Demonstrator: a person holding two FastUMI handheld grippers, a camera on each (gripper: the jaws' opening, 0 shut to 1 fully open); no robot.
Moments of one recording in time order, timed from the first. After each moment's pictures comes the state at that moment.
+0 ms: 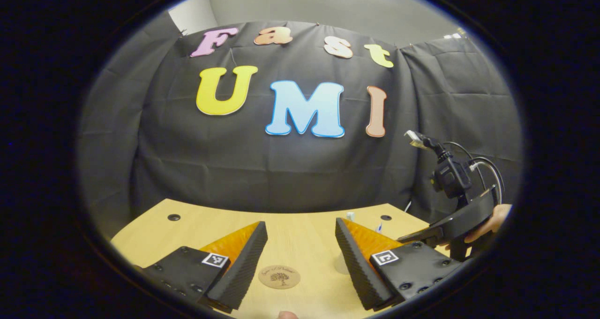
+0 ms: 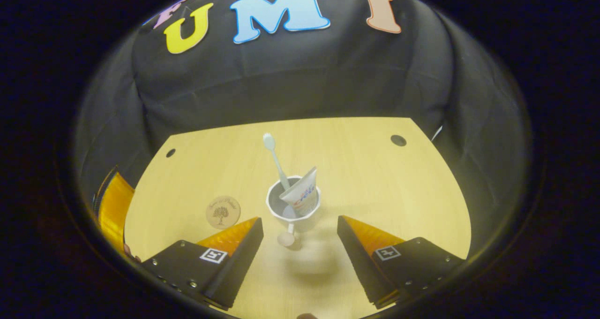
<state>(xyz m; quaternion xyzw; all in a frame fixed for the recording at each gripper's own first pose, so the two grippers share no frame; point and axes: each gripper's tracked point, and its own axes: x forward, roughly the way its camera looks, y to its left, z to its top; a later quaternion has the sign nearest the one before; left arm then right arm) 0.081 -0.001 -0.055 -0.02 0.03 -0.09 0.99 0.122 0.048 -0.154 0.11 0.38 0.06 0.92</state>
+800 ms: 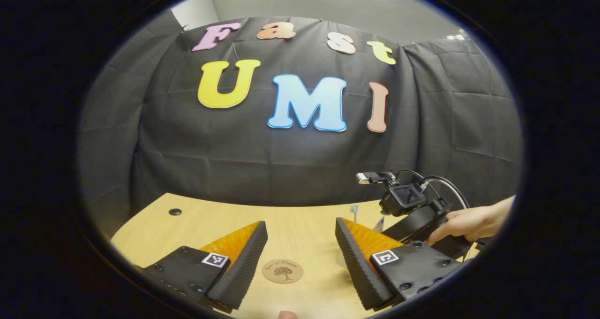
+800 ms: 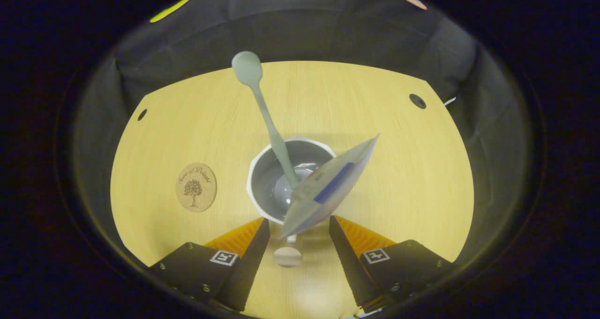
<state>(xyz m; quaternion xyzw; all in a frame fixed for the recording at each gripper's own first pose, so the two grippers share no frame) 0.077 0.006 -0.067 -0.03 0.05 -0.10 0.99 0.145 0.069 -0.219 0.08 0.52 0.06 0.85</state>
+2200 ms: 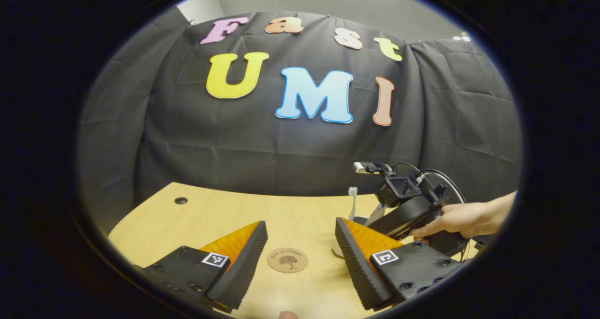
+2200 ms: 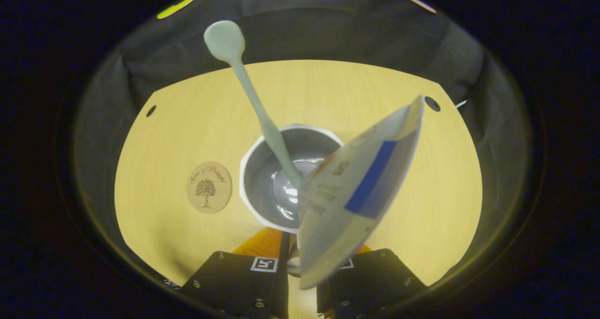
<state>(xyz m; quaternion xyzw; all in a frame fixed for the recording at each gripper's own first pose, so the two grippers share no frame) 0.057 0.026 -0.089 -0.04 0.07 -0.08 0.99 0.145 0.101 -0.215 0.08 0.52 0.09 0.85</state>
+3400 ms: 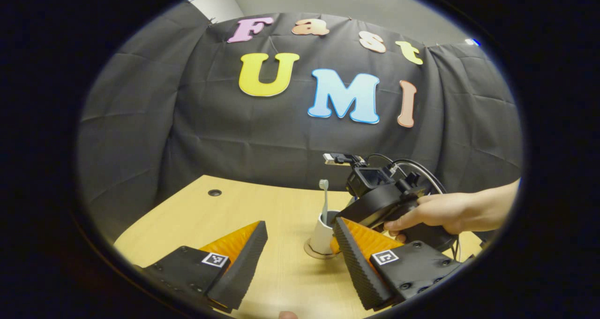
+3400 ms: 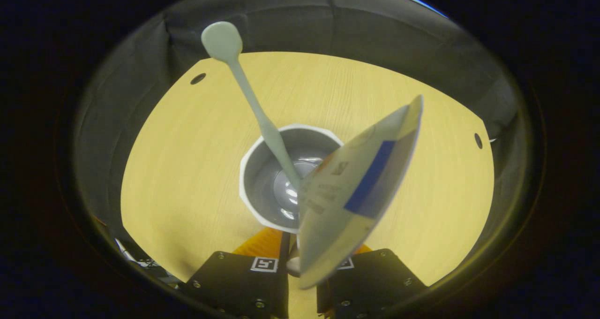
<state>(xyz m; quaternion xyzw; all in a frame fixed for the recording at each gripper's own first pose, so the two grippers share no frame) 0.010 0.110 -0.095 -0.05 0.08 -0.01 1.00 0.147 0.233 -0.197 0.00 0.53 0.18 0.83</state>
